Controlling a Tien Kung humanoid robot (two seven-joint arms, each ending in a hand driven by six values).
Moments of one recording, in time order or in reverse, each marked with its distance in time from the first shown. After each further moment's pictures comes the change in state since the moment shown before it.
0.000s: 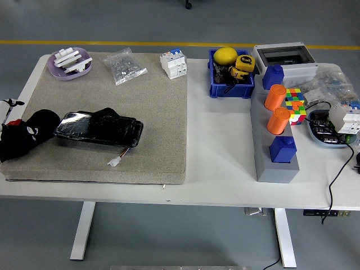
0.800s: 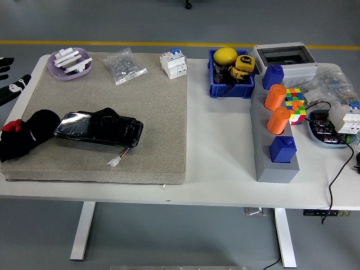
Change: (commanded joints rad) left arm 0.069 -0.100 -0.192 -0.077 -0.562 0.119 -0.413; right arm -0.009 0.005 -0.003 -0.003 0.003 0.001 -0.001
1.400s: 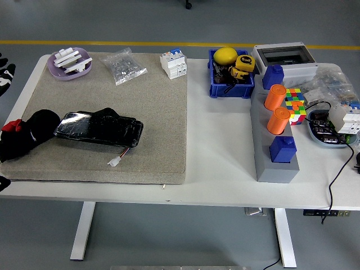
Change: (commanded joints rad) left arm -0.007 -0.083 -0.054 0.044 -0.192 -0.021 -0.136; right arm -0.002 0.003 0.009 -0.001 0.002 -0.003 0.000
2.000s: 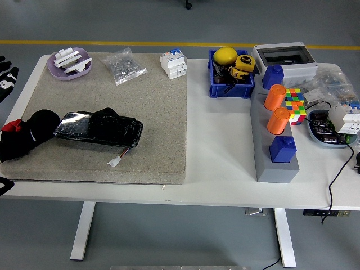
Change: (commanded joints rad) left arm 0.003 -0.014 -0.006 0.003 0.019 -0.007 0.007; right arm -0.002 0.003 0.004 -0.003 0.001 0.000 -0.002
